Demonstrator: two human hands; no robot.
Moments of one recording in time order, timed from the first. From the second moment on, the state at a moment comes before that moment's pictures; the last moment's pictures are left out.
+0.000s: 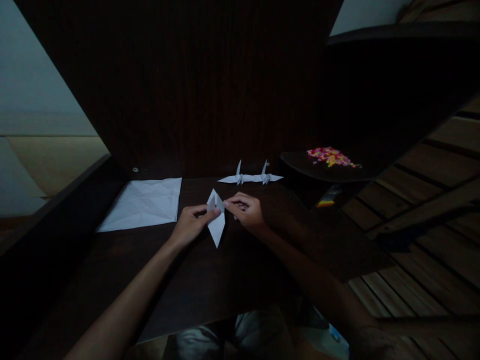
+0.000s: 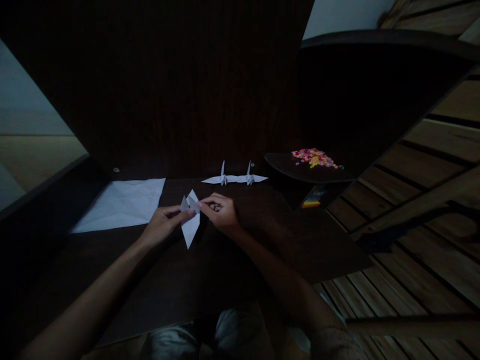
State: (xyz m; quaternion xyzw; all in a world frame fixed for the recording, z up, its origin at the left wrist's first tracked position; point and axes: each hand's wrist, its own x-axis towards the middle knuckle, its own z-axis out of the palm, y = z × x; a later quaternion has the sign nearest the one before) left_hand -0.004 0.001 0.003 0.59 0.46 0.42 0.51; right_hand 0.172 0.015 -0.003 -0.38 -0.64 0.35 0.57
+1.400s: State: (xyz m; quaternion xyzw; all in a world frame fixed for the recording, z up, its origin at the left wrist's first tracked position) left_hand -0.007 -0.005 0.011 0.58 0.36 0.33 0.65; right_hand 0.191 0.016 0.008 -0.29 -0.63 0.56 0.45
